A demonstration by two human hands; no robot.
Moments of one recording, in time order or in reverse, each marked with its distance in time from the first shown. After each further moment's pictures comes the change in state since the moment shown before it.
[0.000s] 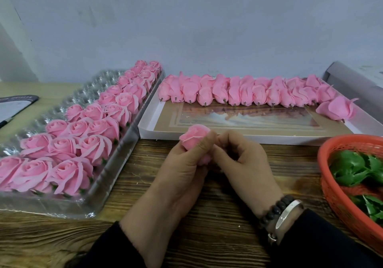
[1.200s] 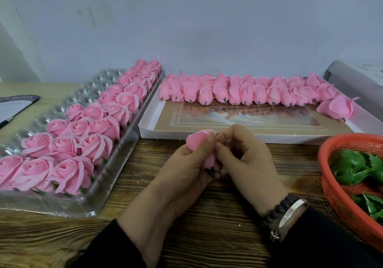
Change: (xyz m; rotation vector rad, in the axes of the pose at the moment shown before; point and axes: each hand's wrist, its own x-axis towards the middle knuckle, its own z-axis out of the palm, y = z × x) left_hand -0.001 -0.001 -0.004 0.158 -0.072 -0.077; right_hand 0.000 0.005 -0.004 -0.001 0.059 -0.057
